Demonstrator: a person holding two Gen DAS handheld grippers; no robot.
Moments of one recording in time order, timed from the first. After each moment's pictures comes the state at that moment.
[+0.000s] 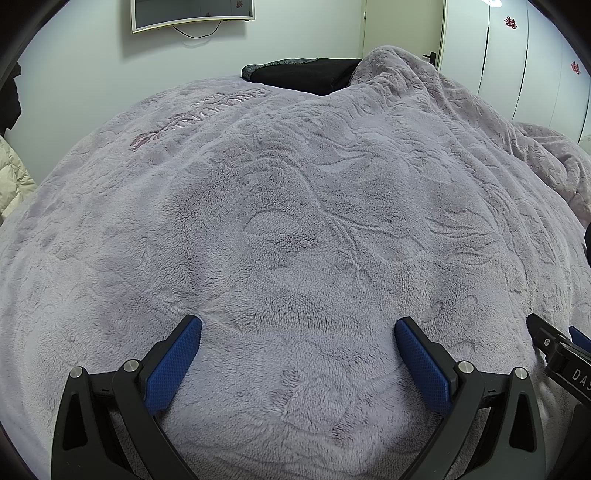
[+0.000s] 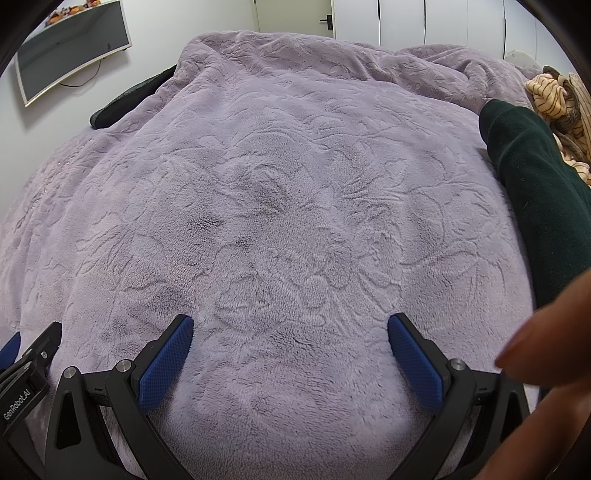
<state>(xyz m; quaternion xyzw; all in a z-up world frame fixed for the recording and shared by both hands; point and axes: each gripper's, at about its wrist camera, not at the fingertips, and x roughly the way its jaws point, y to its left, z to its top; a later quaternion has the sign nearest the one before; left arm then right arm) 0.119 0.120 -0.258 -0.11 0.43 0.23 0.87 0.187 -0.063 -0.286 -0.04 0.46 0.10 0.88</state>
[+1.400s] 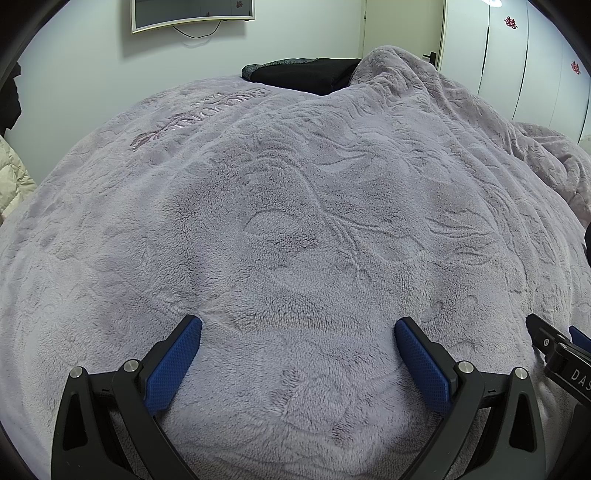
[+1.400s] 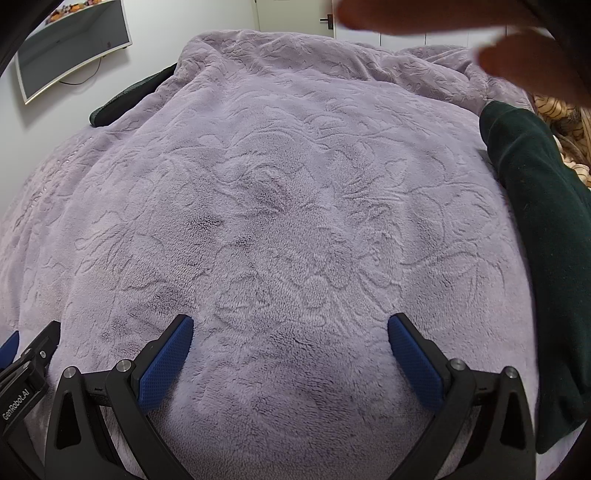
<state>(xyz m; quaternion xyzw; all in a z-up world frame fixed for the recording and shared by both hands) 0.120 0.120 -0.258 -0.11 0.43 0.23 0.87 0.185 -0.064 -0.286 -0.04 0.46 0.10 0.88</state>
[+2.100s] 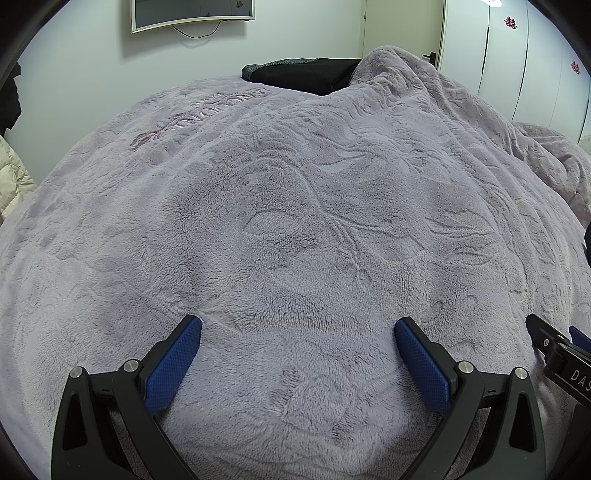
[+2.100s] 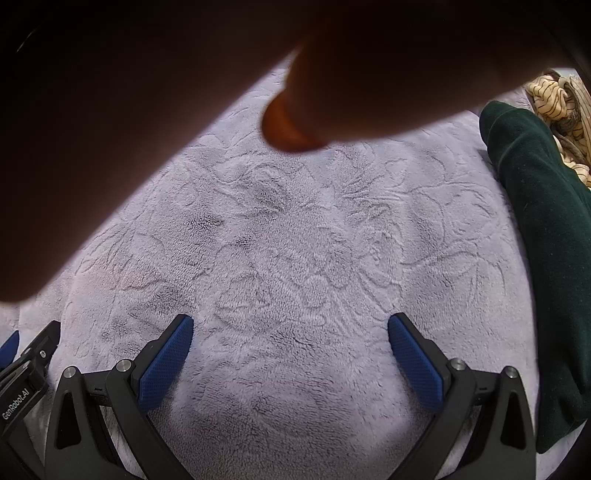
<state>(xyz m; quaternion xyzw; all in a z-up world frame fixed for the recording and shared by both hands) 0.119 0.120 -0.258 -0.11 0.43 0.23 0.87 0.183 -0.061 -0.286 -0.04 0.46 0.10 0.88</state>
